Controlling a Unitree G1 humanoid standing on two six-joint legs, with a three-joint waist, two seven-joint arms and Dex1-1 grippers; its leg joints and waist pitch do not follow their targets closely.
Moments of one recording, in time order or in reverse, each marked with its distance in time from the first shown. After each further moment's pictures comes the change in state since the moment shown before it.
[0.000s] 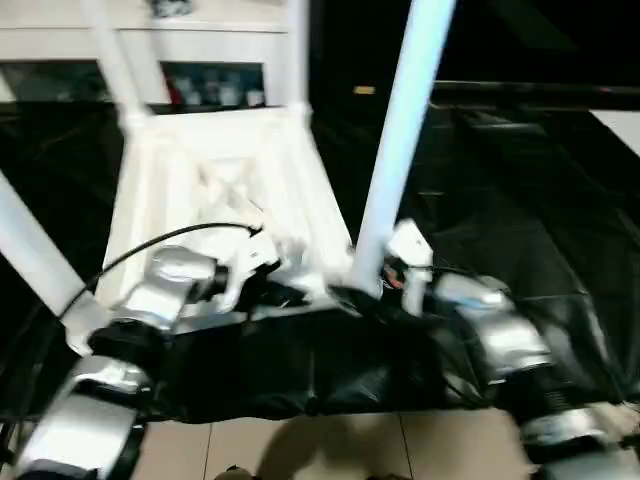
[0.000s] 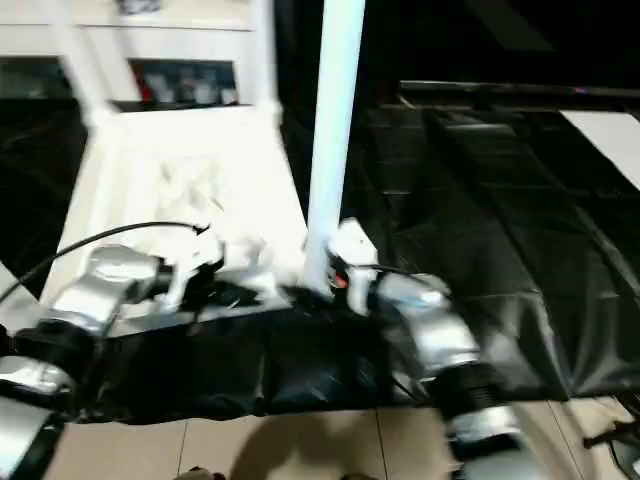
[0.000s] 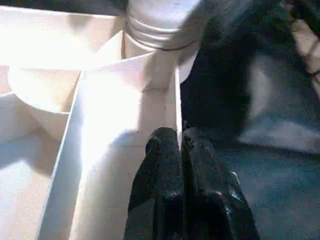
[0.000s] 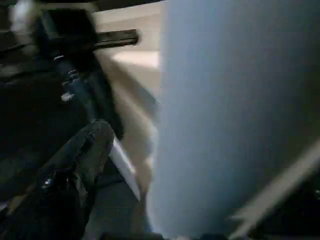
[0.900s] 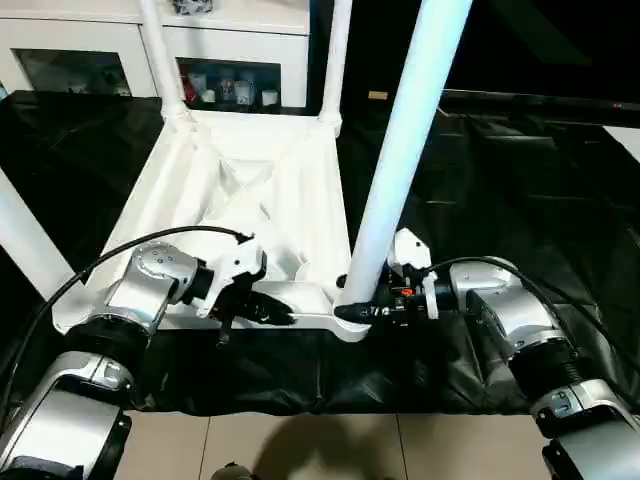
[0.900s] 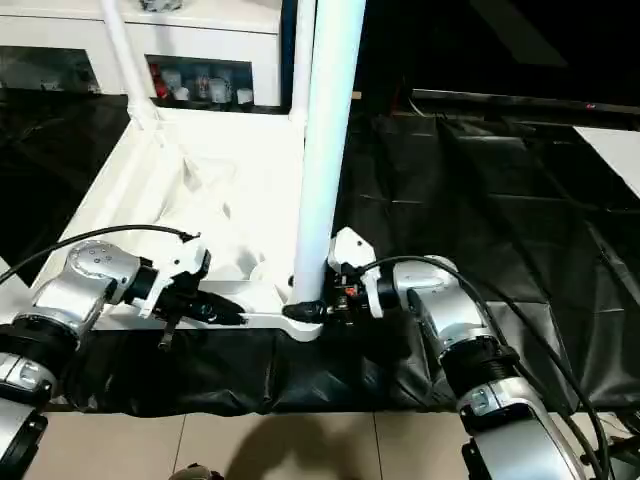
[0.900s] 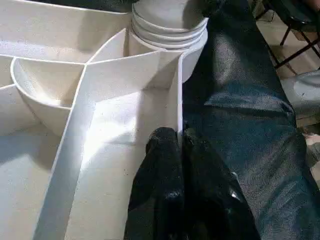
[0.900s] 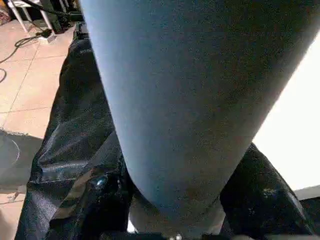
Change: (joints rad) left arm -0.014 0.049 -0.018 0.034 -0.006 -0.043 -0.110; right arm -0.094 -0.045 0.058 0.096 -0.005 0.006 0.238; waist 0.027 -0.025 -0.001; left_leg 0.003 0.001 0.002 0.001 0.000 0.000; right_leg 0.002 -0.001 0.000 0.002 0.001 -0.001
